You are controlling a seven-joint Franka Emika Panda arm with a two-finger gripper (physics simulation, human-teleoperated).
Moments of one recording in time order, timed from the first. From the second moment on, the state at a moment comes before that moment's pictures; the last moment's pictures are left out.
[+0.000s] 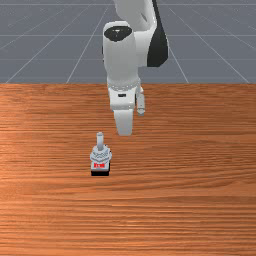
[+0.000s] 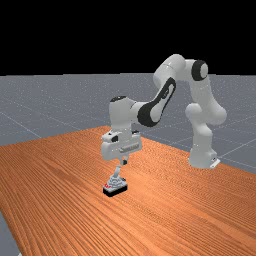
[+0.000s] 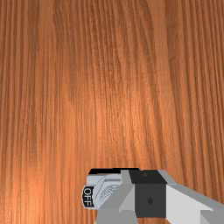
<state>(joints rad) -0.03 0.43 0.01 -1.83 0.09 2.22 -0.83</state>
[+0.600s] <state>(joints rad) -0.05 0.30 0.03 -2.04 0.16 2.33 -0.89</state>
